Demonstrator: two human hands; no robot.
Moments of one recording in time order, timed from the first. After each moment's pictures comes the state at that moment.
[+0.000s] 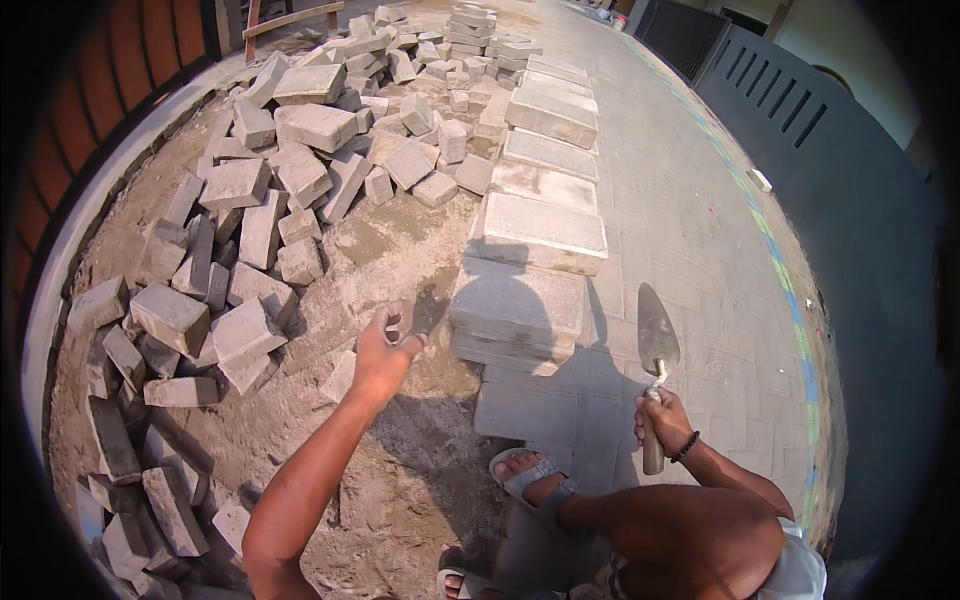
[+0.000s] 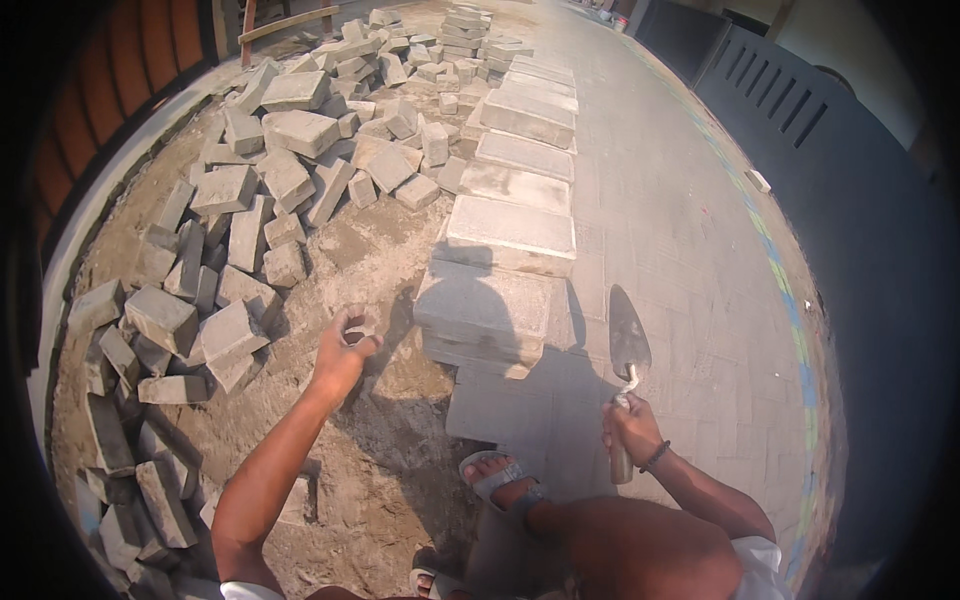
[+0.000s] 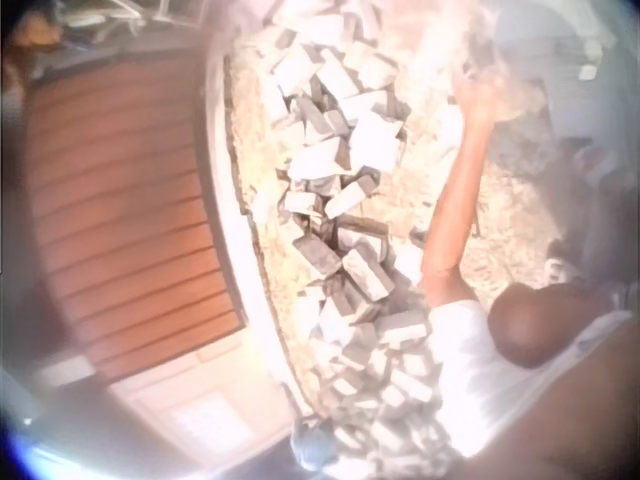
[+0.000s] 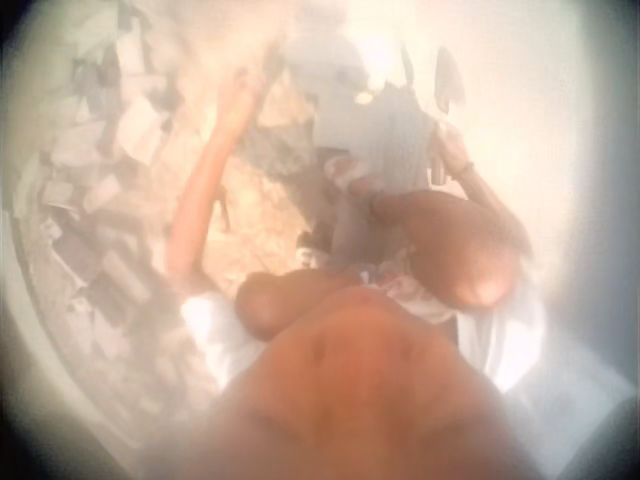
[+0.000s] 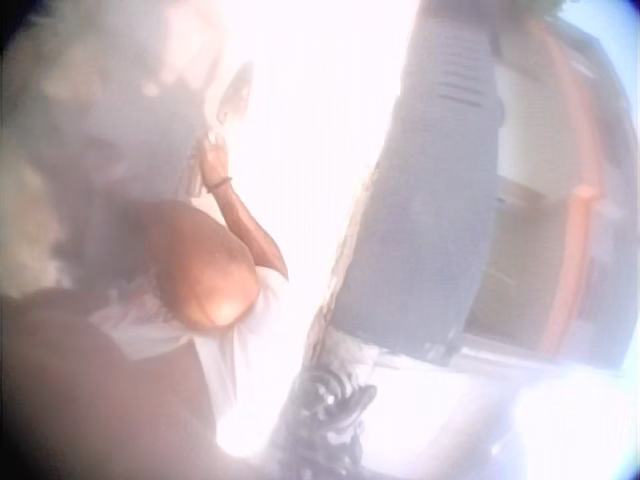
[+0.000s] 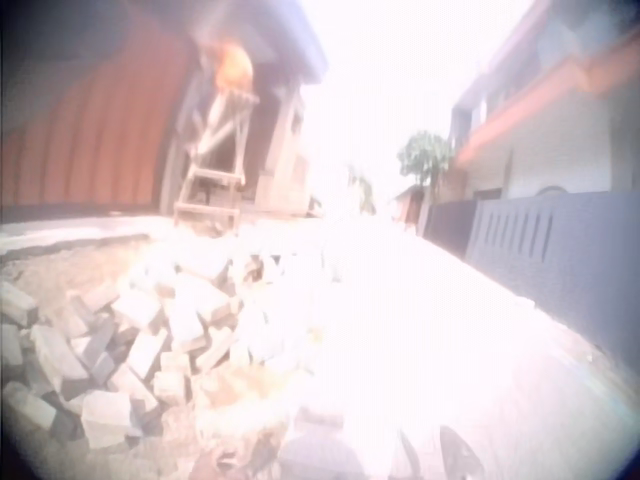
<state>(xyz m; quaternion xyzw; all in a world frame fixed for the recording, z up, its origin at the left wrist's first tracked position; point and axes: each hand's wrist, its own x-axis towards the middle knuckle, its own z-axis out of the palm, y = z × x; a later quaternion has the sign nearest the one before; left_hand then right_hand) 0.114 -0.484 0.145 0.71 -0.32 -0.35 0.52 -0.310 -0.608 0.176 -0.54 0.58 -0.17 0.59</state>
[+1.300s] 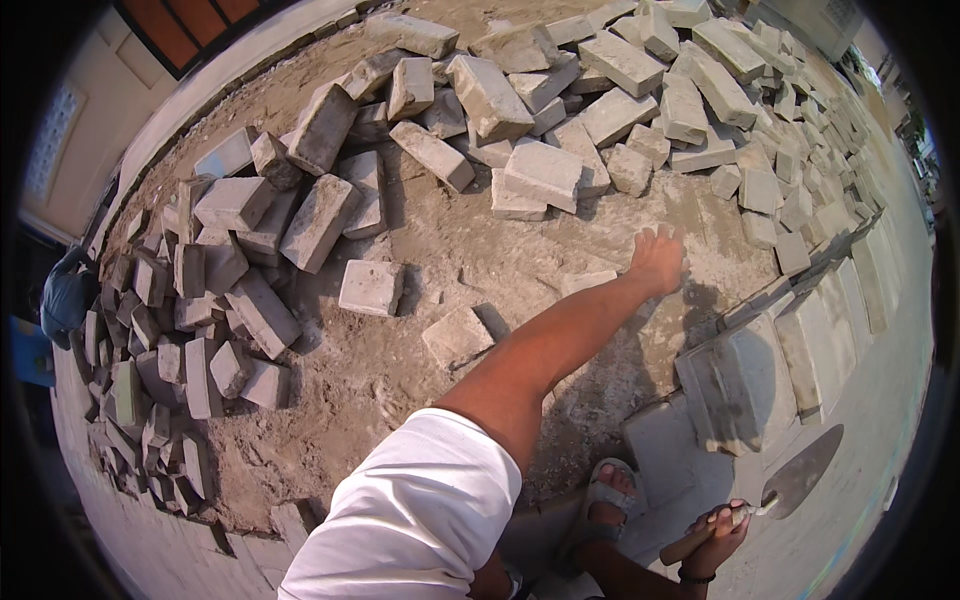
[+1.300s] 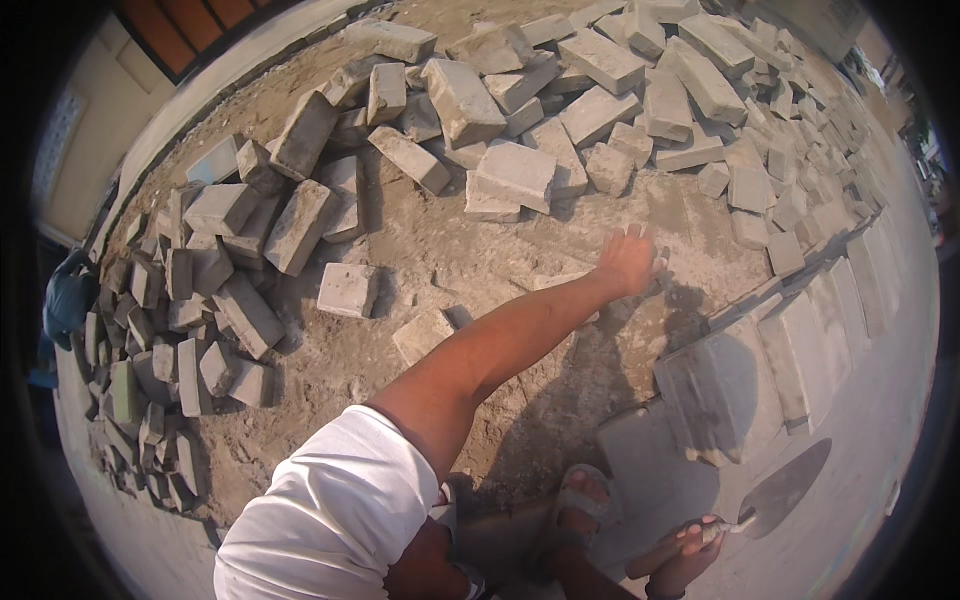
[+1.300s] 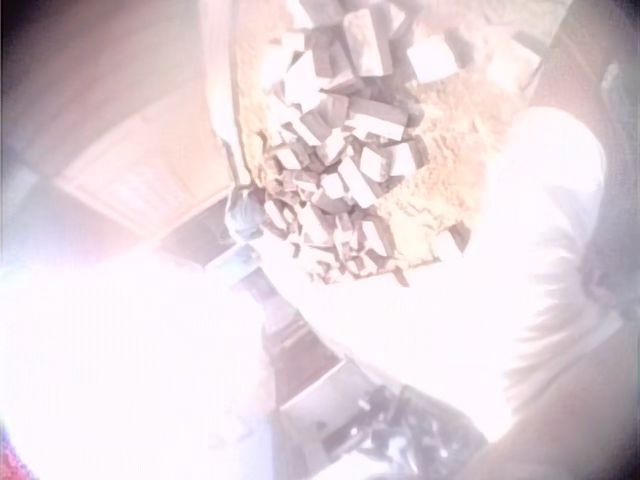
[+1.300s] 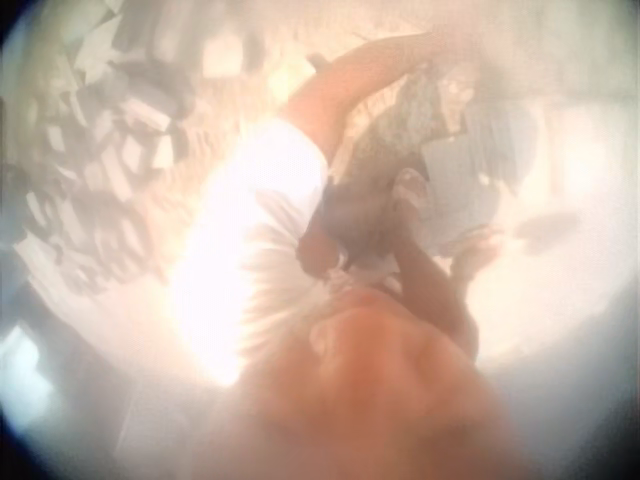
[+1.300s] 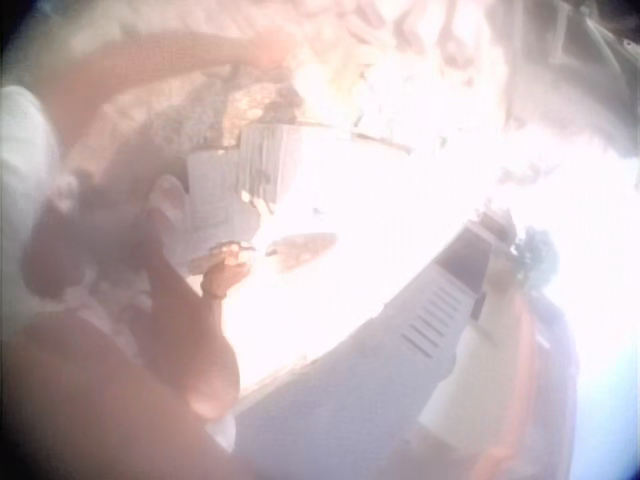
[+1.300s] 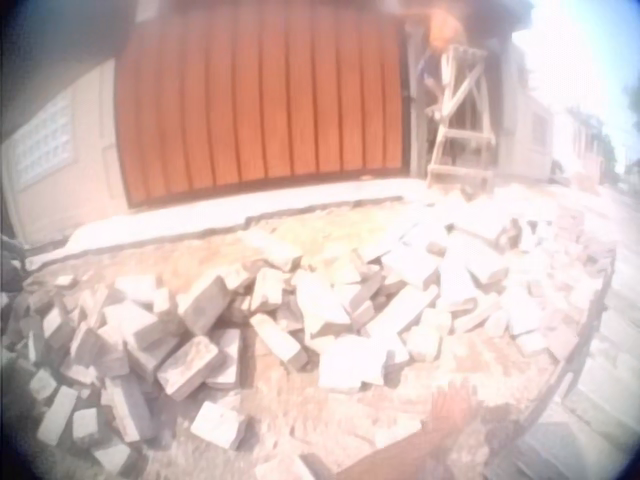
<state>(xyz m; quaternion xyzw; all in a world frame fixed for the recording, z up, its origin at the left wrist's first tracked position) 0.186 -0.531 0.076 0.88 -0.29 -0.13 0.36 -0.251 -0.589 0.154 -0.61 0.41 -0.28 0.62</state>
